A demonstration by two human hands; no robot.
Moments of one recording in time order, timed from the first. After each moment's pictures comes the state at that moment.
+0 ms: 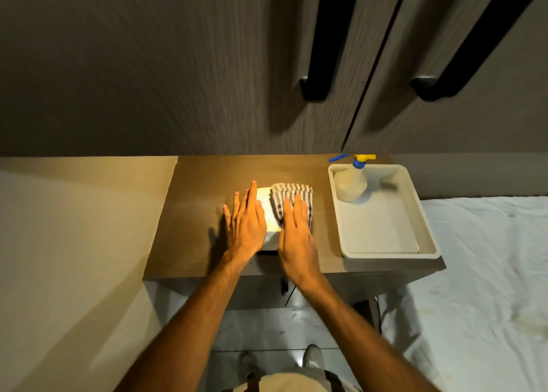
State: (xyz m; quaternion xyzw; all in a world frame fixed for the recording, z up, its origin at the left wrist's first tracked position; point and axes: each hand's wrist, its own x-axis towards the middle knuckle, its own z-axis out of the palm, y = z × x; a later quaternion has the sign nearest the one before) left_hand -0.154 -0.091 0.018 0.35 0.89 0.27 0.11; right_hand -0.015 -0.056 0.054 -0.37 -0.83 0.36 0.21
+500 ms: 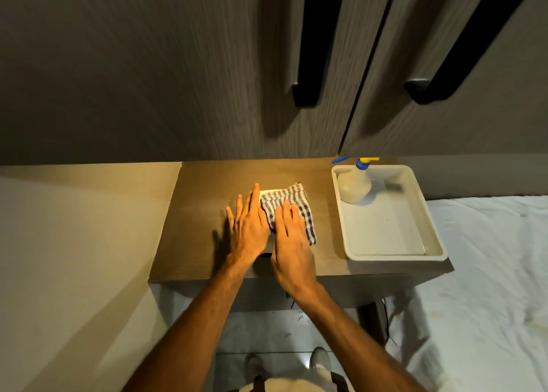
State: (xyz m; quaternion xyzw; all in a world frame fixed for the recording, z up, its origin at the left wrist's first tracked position) left_hand -0.152 -0.095 0.024 0.37 0.88 0.27 0.12; right_hand -0.017 -0.073 0.058 -0.35 -0.87 0.30 0.16
